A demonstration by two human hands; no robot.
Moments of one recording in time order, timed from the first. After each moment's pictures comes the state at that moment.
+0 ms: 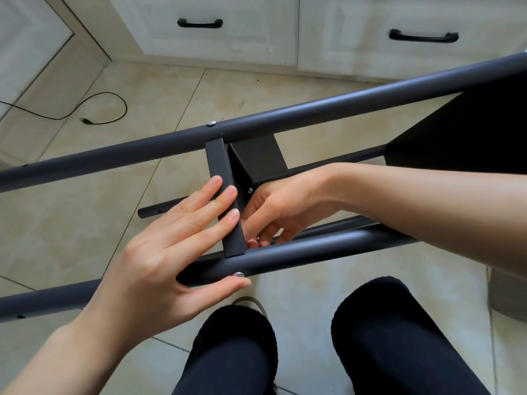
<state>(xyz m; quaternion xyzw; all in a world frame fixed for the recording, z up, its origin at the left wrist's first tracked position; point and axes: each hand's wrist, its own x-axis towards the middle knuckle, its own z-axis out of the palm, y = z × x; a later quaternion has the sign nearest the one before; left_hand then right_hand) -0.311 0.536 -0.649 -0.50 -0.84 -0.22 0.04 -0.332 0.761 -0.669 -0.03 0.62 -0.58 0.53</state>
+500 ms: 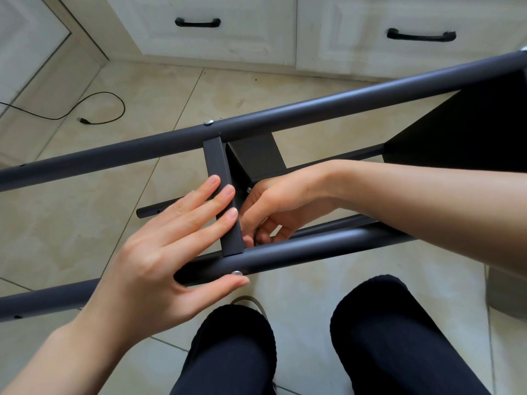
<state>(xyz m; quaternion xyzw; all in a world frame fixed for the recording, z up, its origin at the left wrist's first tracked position) -0.310 0.537 -0.648 -0.49 -0.84 -0.23 0.04 -0.334 0.762 -0.666 -0.02 0.62 -0.58 0.53</state>
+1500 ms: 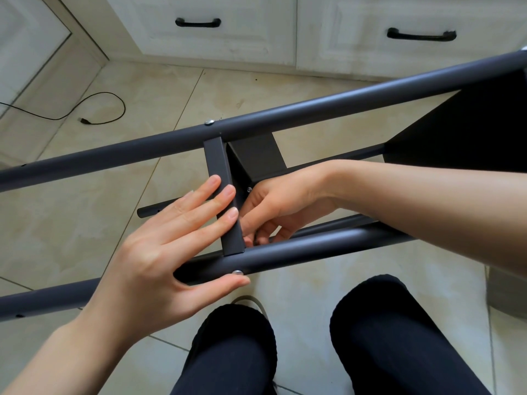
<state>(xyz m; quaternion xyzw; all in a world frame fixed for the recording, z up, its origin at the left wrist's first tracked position) -0.311 0.536 -0.647 -0.49 -0.84 -0.23 0.04 -0.335 0.762 -0.670 -0.04 0.61 -0.58 0.53</state>
